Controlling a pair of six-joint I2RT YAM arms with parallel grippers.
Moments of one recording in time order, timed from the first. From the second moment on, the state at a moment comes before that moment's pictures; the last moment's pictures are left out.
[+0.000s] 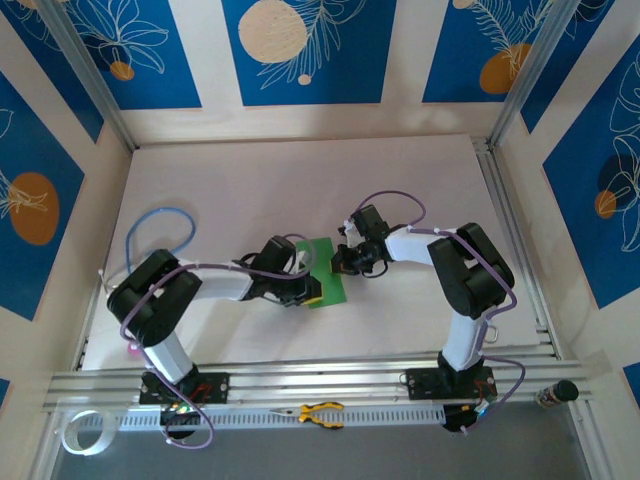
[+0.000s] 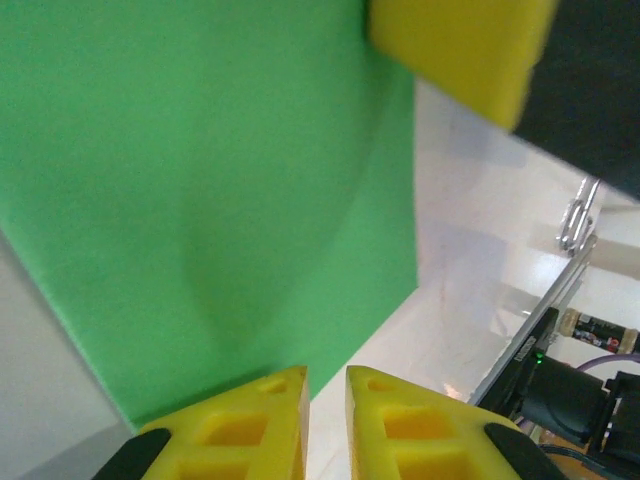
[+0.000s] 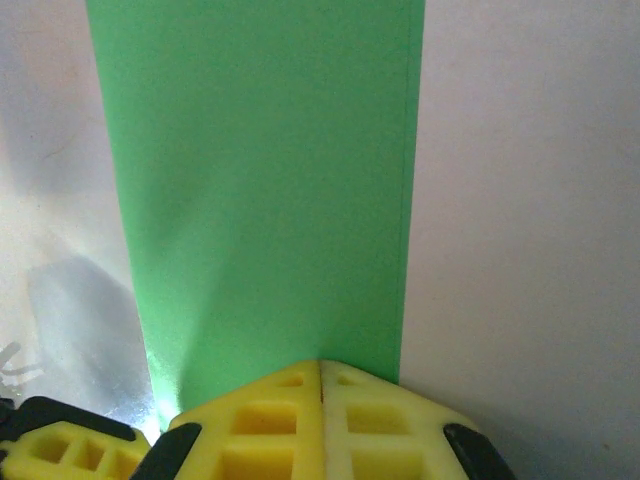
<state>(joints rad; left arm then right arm) -0.72 1.70 0.70 0.08 0.57 -0.94 0.49 1.84 0.95 -0.26 -0.51 0.48</state>
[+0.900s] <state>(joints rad) -0.65 1.46 0.76 -0.14 0.45 -0.84 0.50 1.78 0.95 -0.35 -0.49 0.50</state>
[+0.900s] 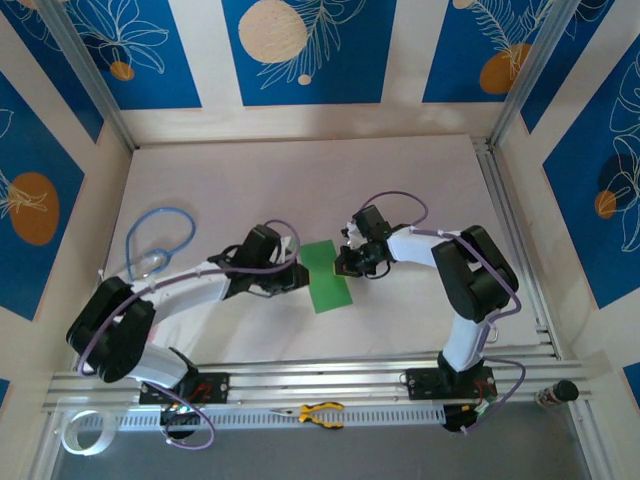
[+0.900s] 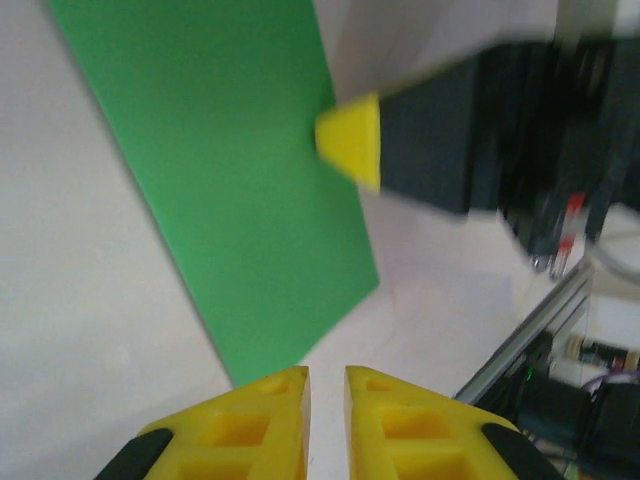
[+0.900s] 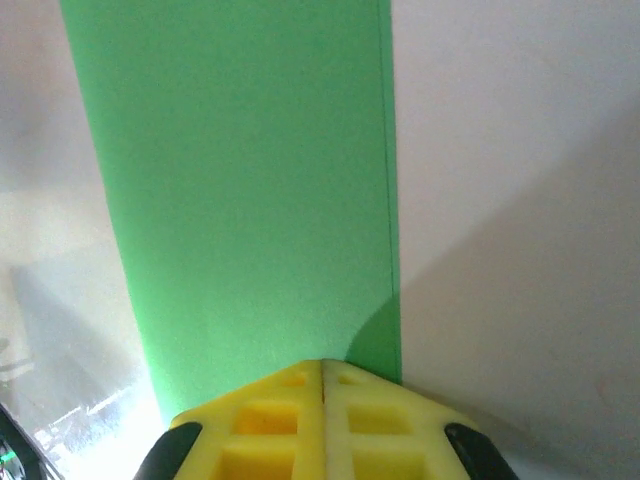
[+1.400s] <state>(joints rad) -0.59 1.82 1.04 -0.14 0.46 -0.79 0.33 1.40 0.77 -0.43 -0.58 0.61</state>
